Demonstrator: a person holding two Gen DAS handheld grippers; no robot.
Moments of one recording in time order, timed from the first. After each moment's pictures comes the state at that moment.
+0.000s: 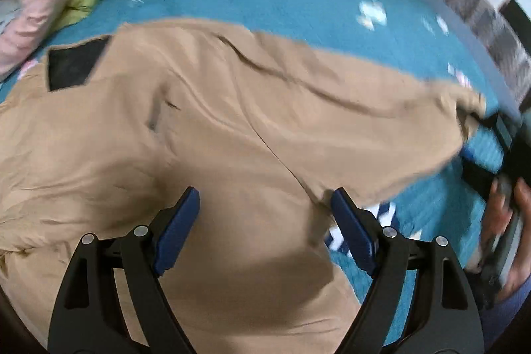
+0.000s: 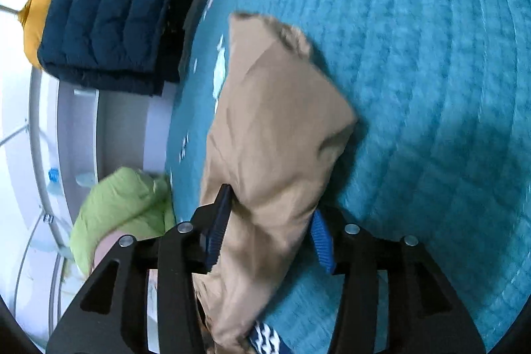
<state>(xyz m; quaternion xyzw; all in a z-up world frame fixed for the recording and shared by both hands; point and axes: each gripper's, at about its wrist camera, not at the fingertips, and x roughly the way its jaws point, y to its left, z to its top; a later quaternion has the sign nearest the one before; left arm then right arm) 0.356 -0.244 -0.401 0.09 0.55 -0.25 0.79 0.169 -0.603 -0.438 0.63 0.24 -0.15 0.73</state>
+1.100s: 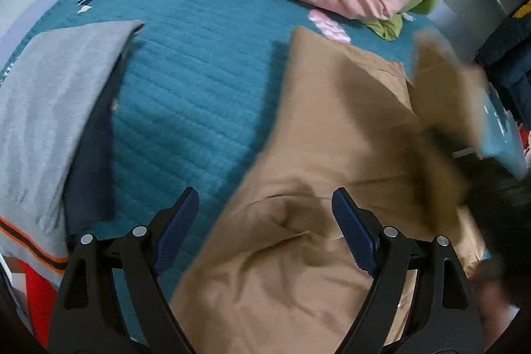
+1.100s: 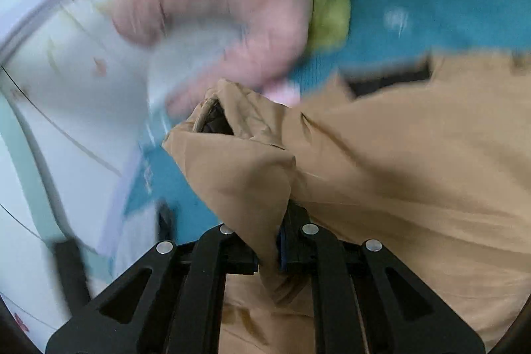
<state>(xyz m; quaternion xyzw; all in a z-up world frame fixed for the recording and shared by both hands) 0.394 0.154 -0.365 -0.13 0.53 0.03 0.84 0.397 -0.051 -0.367 0.28 0.45 0.17 0.83</state>
